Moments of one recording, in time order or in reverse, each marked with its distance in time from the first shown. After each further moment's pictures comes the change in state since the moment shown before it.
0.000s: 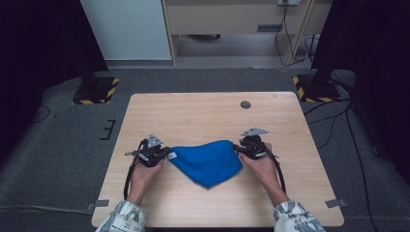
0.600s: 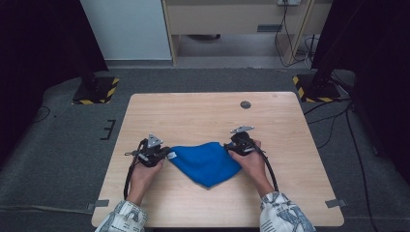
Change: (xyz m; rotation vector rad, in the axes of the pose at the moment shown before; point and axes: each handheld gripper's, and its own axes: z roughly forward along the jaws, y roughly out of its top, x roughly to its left) left arm 0.000 0.000 -0.001 -0.006 0.003 0.002; right arm 0.008 0.005 0.047 0.084 -0.036 -0.009
